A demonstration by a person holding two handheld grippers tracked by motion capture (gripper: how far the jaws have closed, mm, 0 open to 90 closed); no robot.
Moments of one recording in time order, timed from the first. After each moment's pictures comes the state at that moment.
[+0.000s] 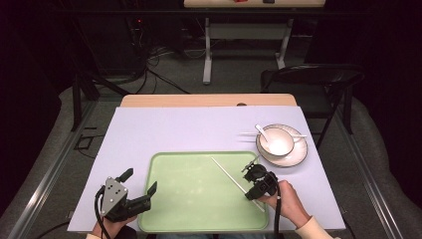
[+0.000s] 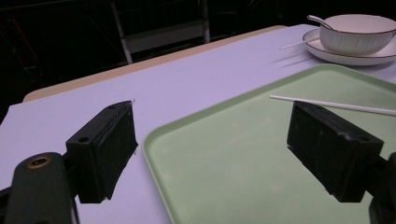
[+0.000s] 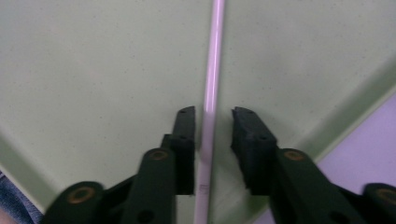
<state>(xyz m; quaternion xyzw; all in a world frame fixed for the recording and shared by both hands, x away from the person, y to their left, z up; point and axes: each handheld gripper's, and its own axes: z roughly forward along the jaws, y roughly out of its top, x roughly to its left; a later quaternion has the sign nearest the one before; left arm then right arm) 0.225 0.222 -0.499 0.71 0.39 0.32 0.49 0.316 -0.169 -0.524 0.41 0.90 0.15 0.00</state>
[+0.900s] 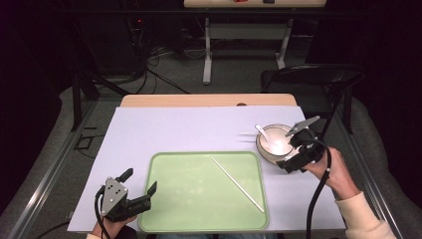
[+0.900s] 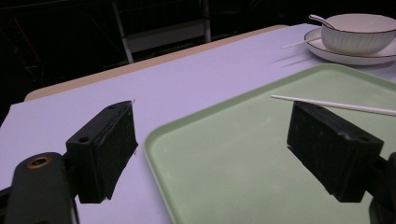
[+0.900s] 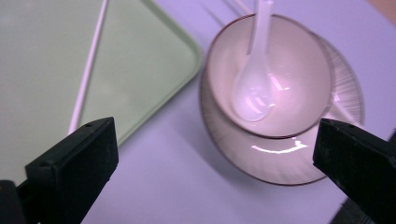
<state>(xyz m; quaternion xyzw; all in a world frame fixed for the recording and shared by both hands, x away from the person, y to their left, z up) 0.225 0.221 -0.499 0.71 0.40 0.33 0.49 0.349 -0.272 -0.420 0.37 0.89 0.23 0.15</state>
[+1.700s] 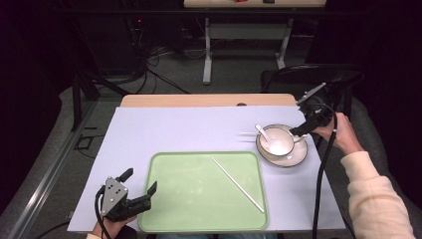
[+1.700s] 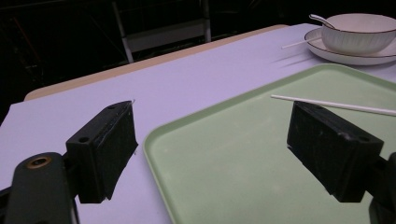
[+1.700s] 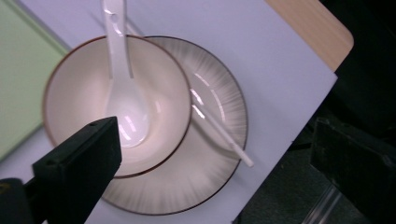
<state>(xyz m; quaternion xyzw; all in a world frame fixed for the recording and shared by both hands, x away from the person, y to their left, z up) 0.226 0.222 -0.499 0.71 0.40 0.33 0.49 0.484 -0.327 -0.423 0.38 0.89 0.16 0.20</state>
